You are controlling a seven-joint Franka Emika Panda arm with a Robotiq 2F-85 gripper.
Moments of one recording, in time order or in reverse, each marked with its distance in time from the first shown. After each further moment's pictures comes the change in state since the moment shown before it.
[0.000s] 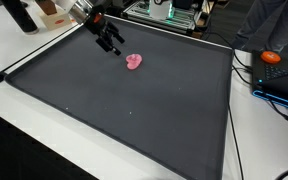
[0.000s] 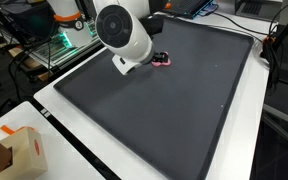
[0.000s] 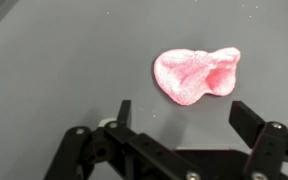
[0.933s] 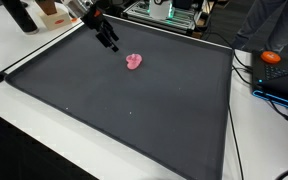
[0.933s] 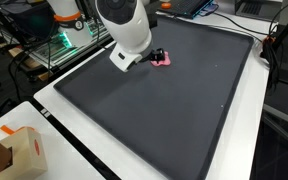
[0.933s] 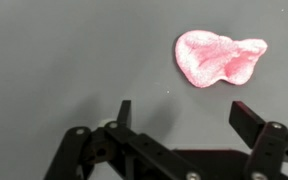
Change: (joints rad) arm 0.004 -0.063 0.012 -0.046 -0.143 0.092 -0.085
